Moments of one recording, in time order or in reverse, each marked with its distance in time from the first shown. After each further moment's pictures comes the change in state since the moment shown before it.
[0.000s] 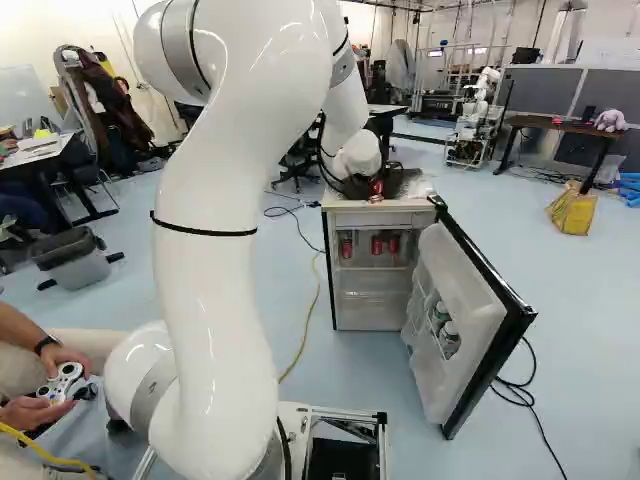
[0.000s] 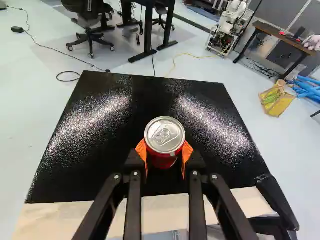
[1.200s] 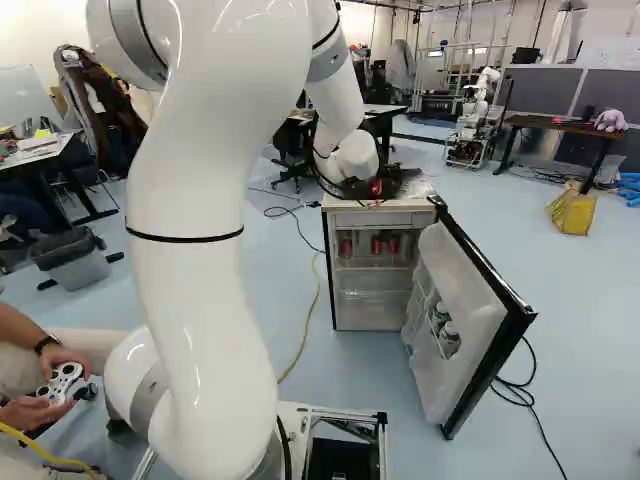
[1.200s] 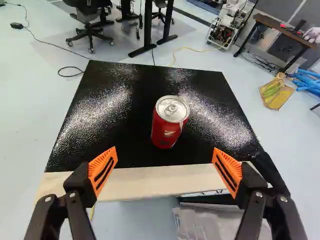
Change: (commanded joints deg) arm -0.8 7.0 8.9 0.0 0.0 0.0
